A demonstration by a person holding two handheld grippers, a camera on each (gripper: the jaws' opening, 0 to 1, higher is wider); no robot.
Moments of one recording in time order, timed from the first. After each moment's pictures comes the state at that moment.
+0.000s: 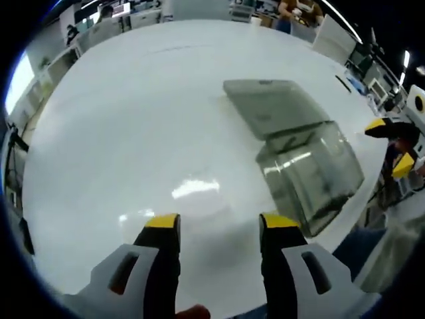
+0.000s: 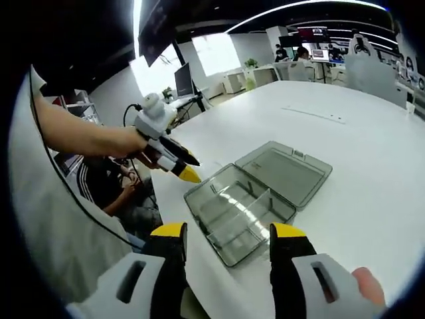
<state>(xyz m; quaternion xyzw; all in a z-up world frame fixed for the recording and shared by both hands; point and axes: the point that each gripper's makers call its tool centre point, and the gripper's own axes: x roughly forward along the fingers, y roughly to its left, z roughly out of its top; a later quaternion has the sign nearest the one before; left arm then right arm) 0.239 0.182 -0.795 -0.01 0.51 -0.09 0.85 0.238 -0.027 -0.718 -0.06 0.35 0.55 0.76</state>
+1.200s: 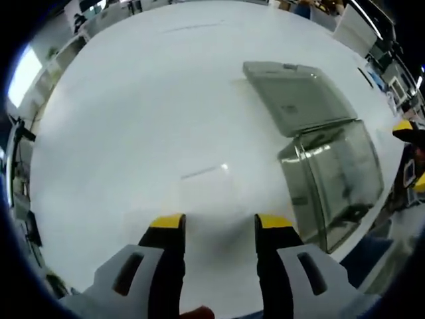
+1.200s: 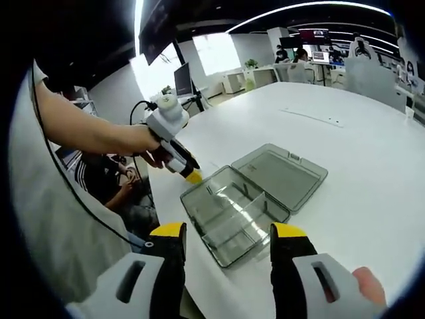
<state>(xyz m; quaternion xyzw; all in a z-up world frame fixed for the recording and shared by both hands) 0.245 0.191 -0.815 0.01 0.57 -0.04 0.82 0.245 -0.030 -0.715 -0.07 0.34 0.55 0.76</state>
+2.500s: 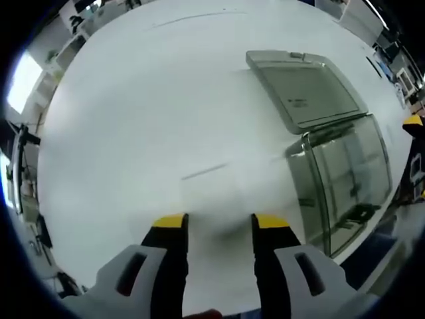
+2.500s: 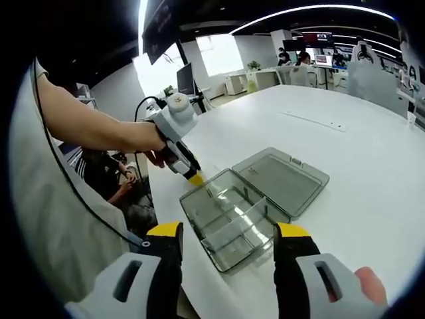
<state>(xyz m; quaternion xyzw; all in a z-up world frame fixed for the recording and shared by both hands) 0.244 0.194 -0.815 0.03 0.60 -0.03 0.80 0.247 -0.024 -0.714 -0.08 0.33 0.56 0.76</state>
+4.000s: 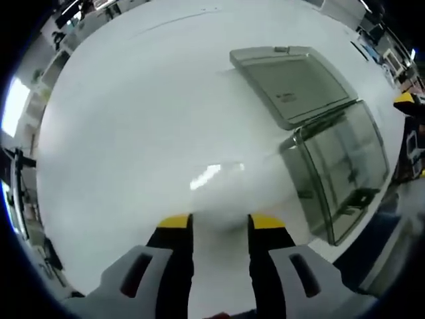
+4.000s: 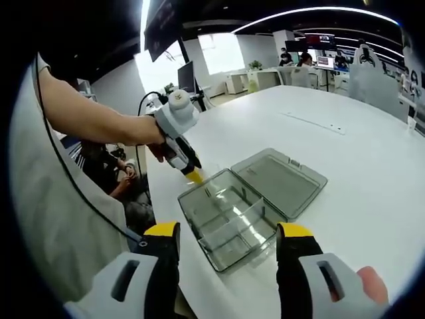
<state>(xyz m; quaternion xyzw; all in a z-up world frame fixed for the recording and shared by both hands) 0.248 0.194 -0.814 0.07 0.60 -0.08 0.79 0.249 -0.026 -0.712 -0.09 0.33 0.56 0.76</state>
